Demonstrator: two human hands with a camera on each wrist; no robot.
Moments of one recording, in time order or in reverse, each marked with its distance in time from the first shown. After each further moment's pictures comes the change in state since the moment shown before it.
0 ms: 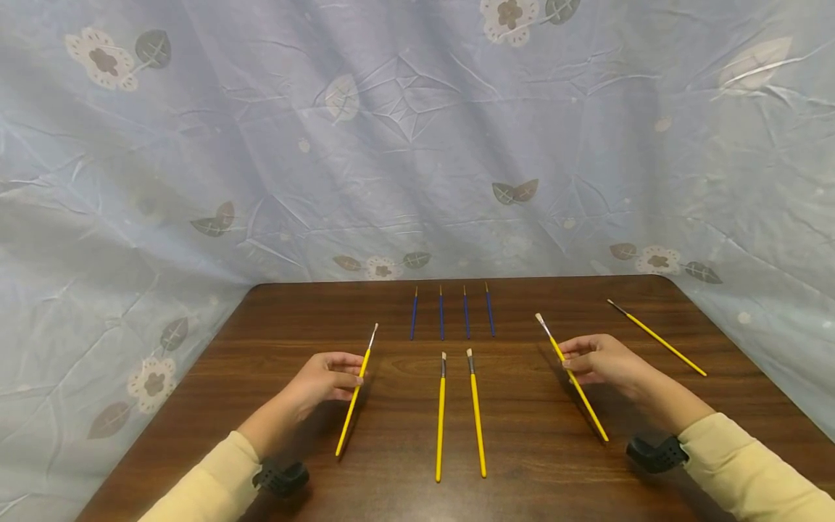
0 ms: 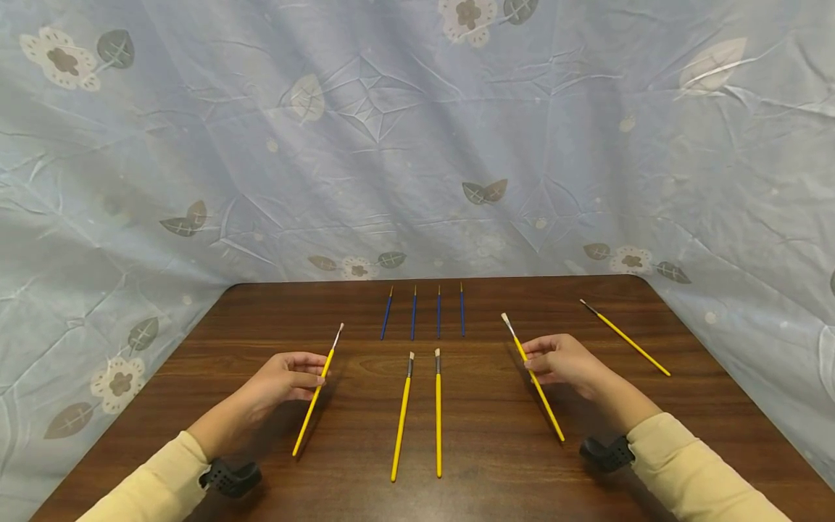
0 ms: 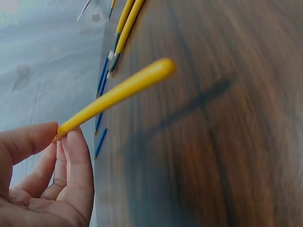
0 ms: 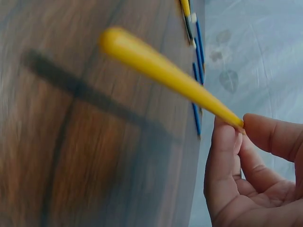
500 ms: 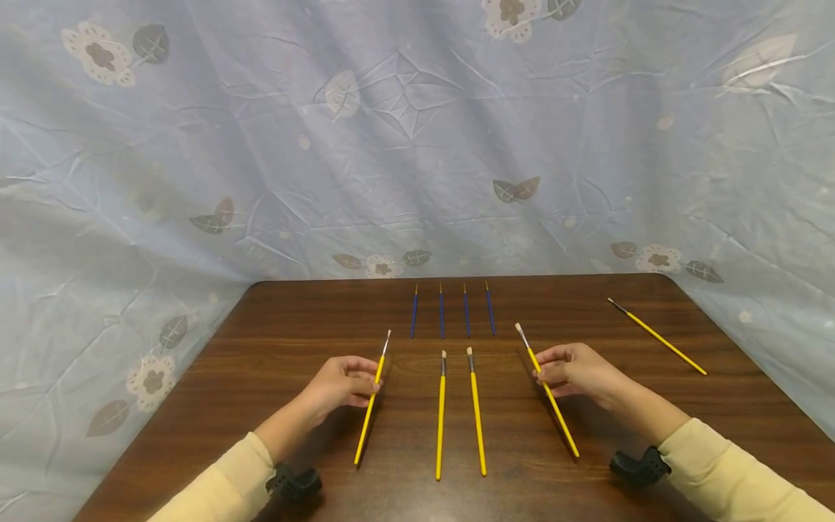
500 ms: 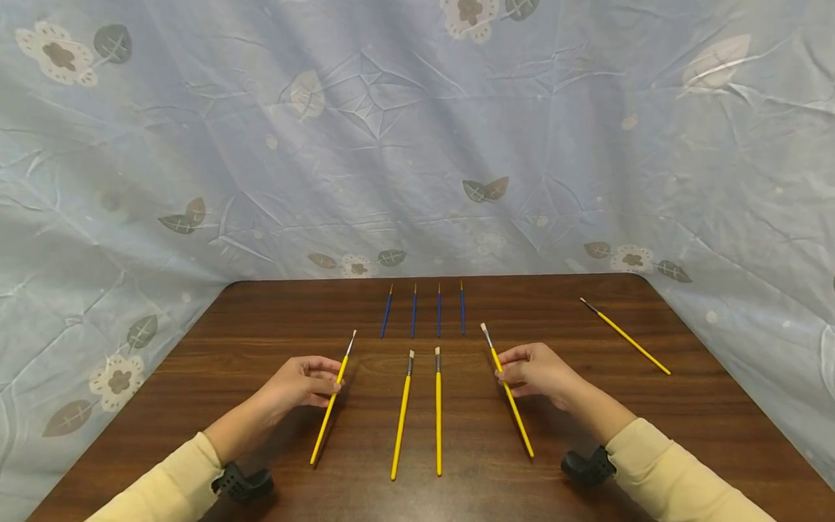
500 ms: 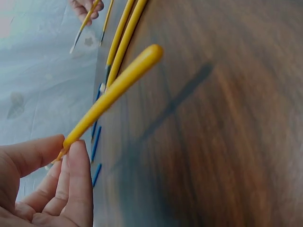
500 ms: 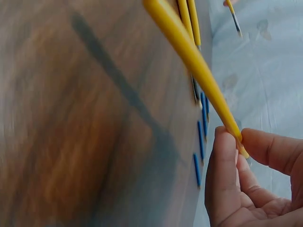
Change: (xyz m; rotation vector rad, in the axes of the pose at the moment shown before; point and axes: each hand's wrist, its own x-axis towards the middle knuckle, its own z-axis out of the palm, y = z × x) left_hand 0.001 -0.002 0.024 0.006 0.003 -0.018; right_hand -0.001 -0.010 0.040 0.055 -0.033 0.017
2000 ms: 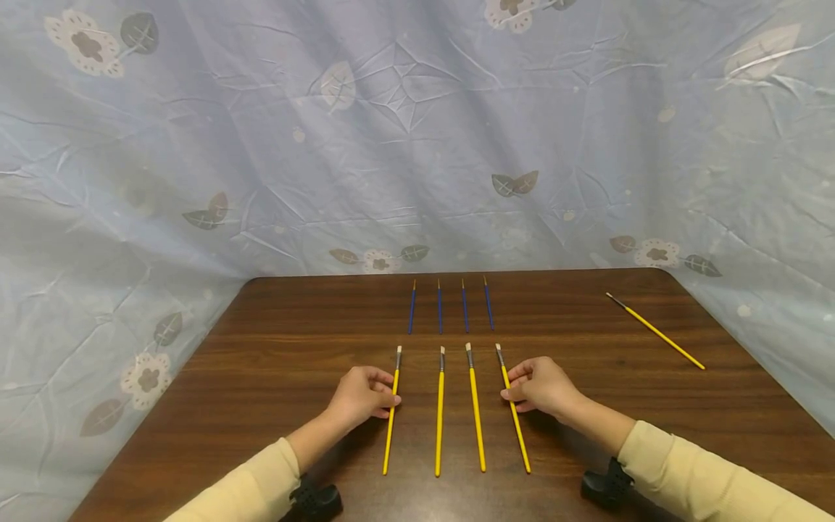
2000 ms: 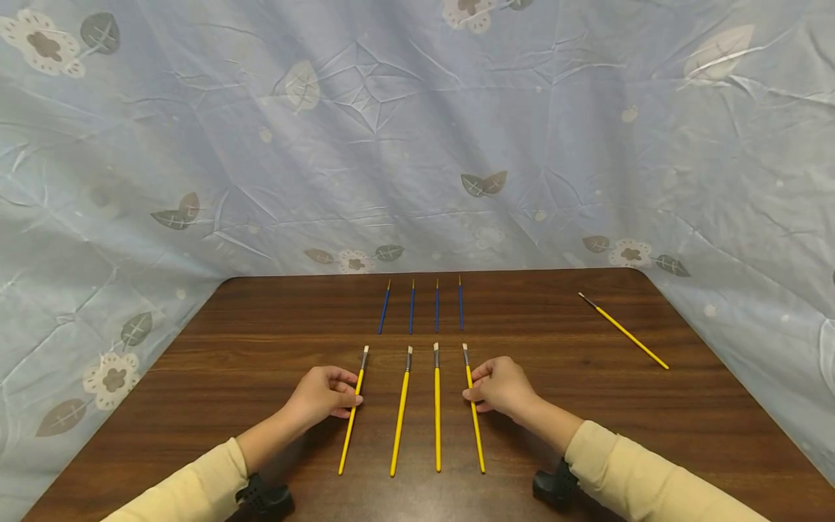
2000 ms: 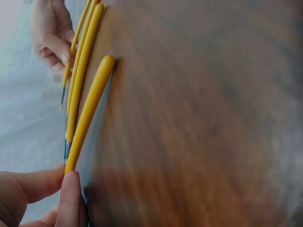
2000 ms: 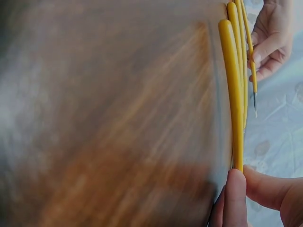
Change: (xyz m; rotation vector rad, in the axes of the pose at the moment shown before) left_hand 0.001 -0.014 0.042 0.160 0.077 0.078; right_hand 0.008 0.004 0.067 -0.100 0.180 0.023
